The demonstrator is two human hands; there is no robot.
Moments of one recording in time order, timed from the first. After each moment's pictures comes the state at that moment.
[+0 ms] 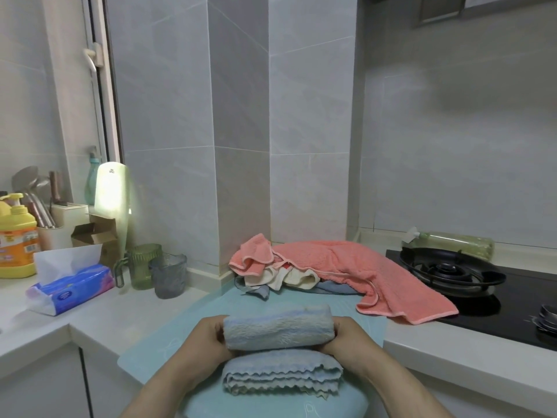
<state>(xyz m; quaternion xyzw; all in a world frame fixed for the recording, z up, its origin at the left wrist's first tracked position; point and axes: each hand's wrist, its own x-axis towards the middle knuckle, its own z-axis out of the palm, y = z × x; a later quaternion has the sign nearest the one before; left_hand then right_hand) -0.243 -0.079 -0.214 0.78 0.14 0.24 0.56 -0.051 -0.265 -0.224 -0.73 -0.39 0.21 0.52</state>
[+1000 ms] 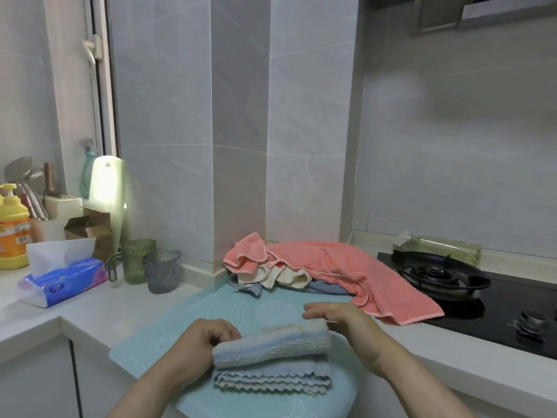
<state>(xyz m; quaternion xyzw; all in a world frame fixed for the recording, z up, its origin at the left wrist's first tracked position) -0.247 -0.073 -0.224 0.84 0.14 0.24 0.47 -0.047 -0.284 -0.185 -0.72 -0.37 0.25 0.53</state>
